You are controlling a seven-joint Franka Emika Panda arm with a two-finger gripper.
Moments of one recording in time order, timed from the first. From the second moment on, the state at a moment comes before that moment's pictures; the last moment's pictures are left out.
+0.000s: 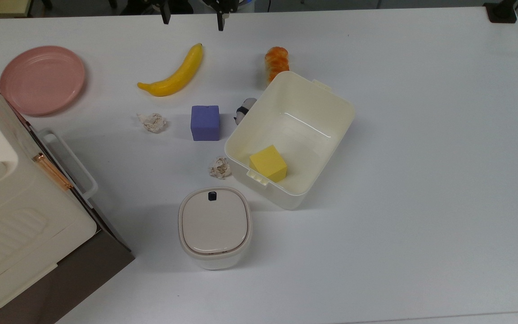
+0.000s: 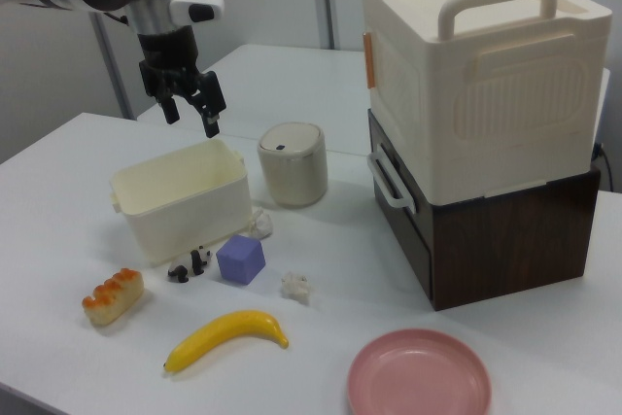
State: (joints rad) arm -0.03 -0.01 0.01 -1.63 0.00 1.66 0.12
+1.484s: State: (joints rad) arm -0.03 -0.02 0.02 -1.63 -0.03 1.62 0.02
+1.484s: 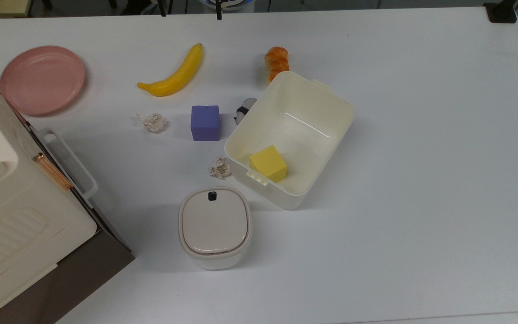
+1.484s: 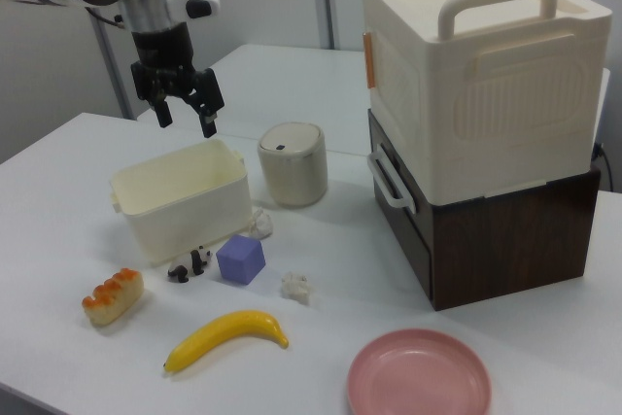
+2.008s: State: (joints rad) arm -0.04 -0.02 0.03 -1.78 -0.04 1.79 0.00
